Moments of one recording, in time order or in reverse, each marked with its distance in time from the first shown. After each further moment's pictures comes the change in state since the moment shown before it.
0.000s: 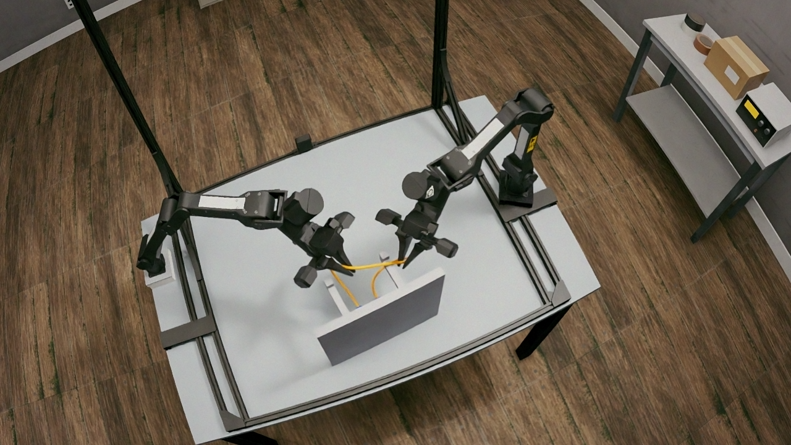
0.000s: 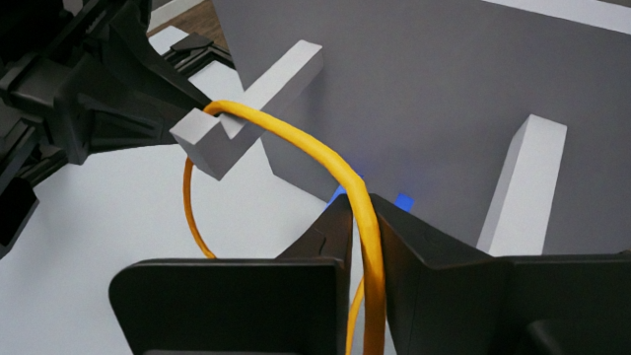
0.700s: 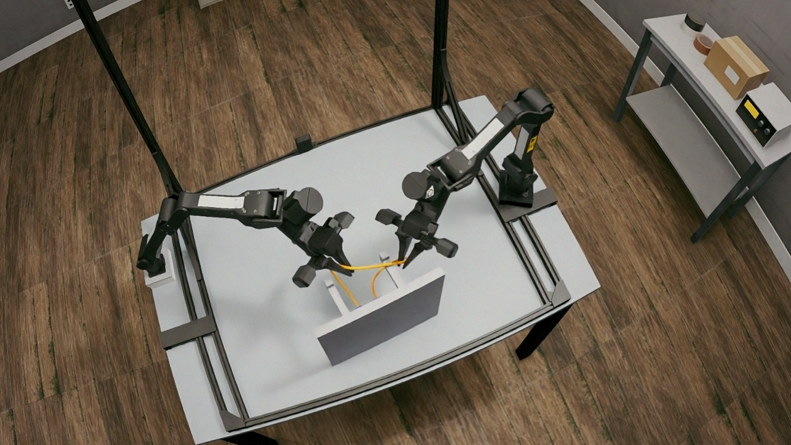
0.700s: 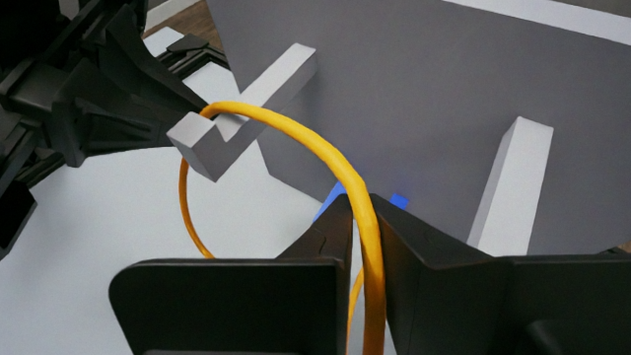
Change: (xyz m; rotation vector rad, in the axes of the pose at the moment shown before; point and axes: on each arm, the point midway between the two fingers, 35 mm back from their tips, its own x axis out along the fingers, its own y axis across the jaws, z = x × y) left arm 0.000 0.000 0.000 0.000 0.000 0.000; right arm -0.003 -0.002 0.002 0.001 0.000 -0.012
